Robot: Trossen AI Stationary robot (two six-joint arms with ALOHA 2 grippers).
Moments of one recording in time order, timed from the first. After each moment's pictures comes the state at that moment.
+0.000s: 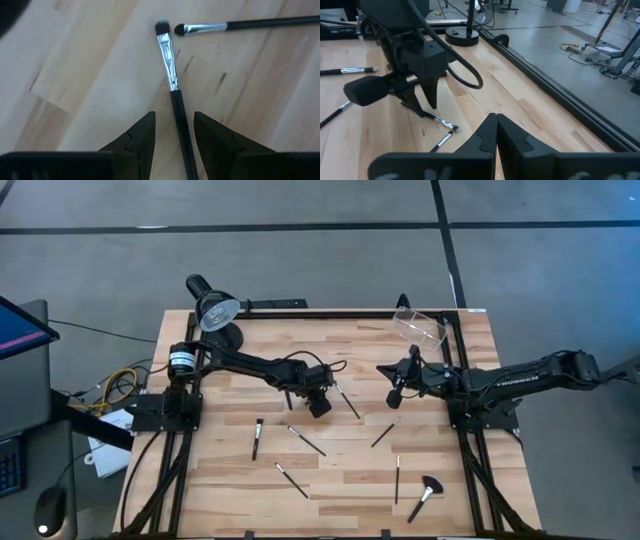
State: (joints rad) left arm 0.06 1.99 1.25 -0.39 -0.18 -0.30; right arm 0.00 0.89 0.30 0.24 0.44 0.00
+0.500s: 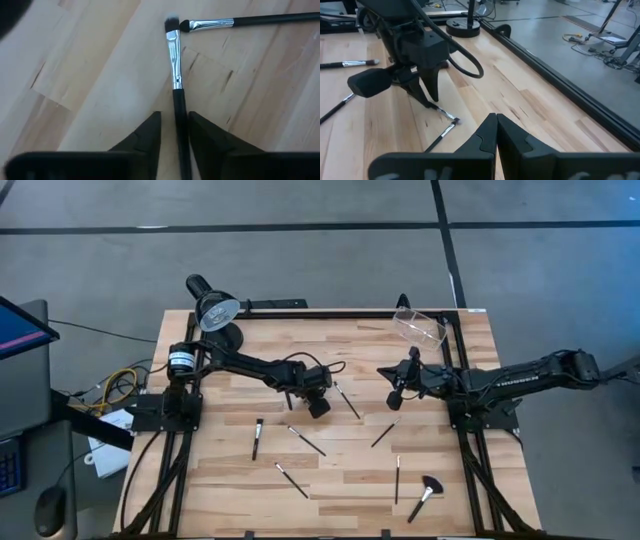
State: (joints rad) left arm 0.06 2.00 1.20 -0.37 -0.19 -0.30; right arm 0.01 0.89 0.30 0.19 0.44 0.05
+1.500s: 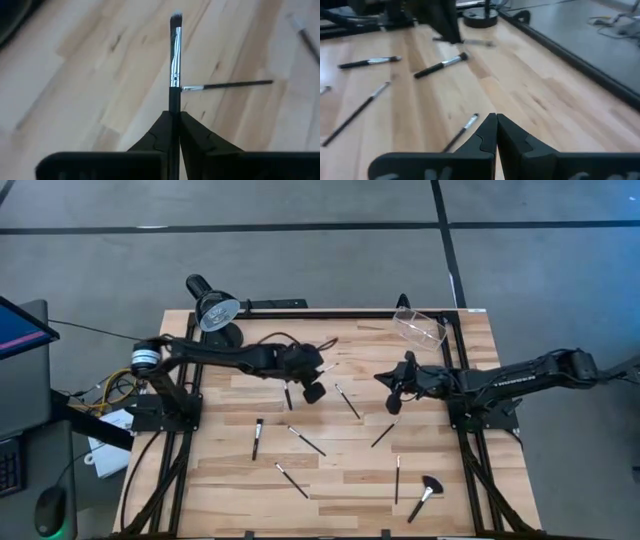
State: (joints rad) left arm 0.10 1.69 1.19 -0.38 -0.19 -0.22; right arm 0.00 0.95 0.30 0.24 0.31 0.13
